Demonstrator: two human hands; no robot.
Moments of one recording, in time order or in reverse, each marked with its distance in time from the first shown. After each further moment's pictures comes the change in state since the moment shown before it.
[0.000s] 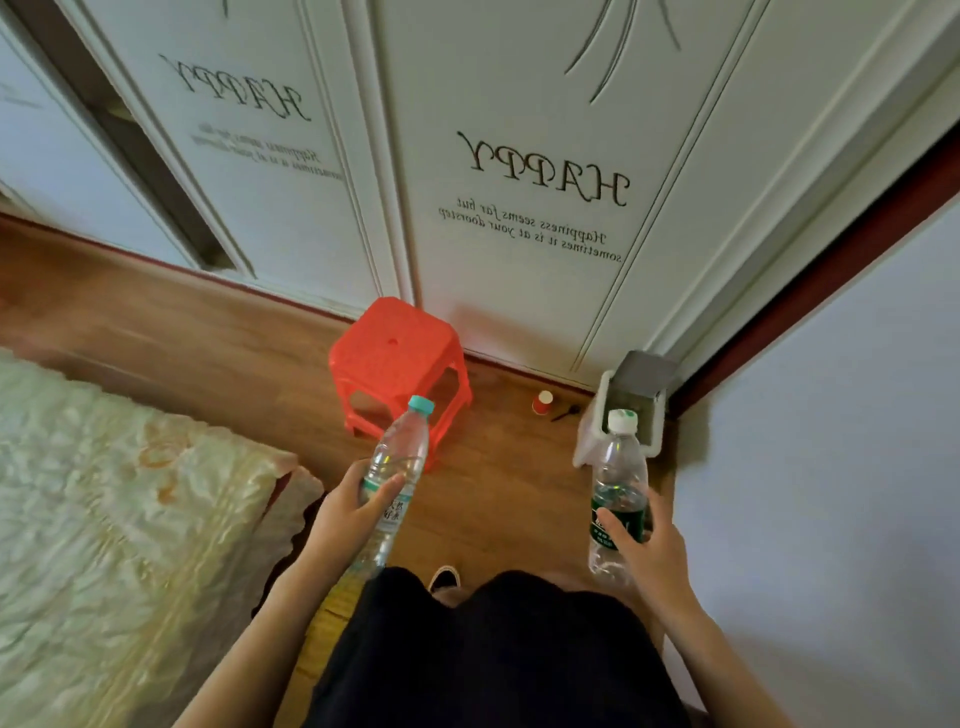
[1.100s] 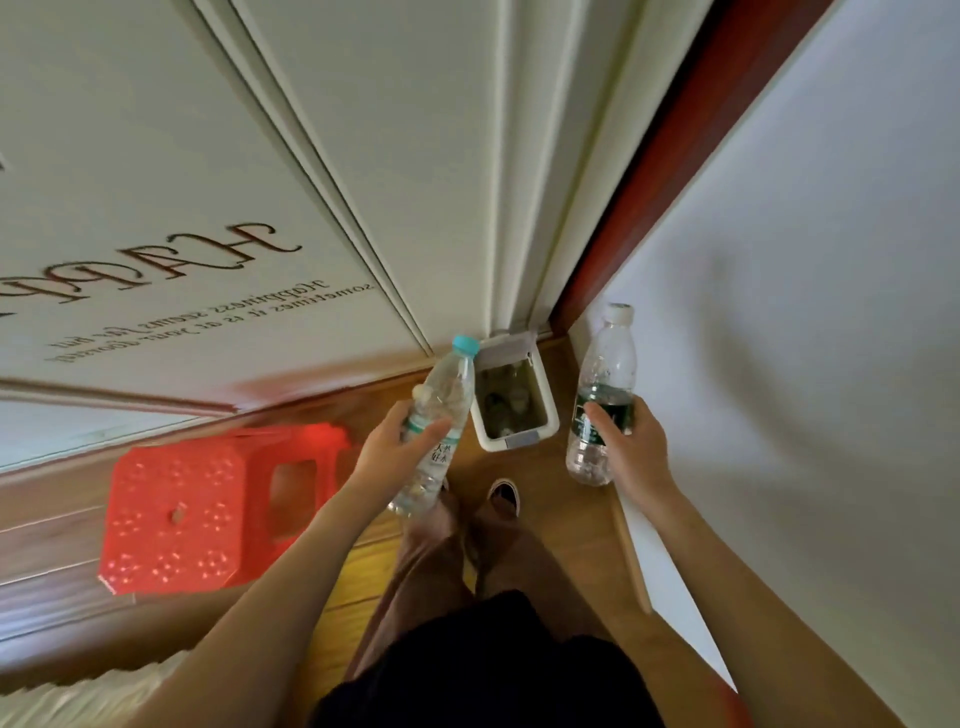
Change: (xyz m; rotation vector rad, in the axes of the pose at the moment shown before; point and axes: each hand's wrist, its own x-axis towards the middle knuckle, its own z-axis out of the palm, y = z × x) left_hand 0.359 0.262 0.348 0.286 -0.567 0.000; right_hand 0.372 0.068 -0.152 0.343 0.321 0.451
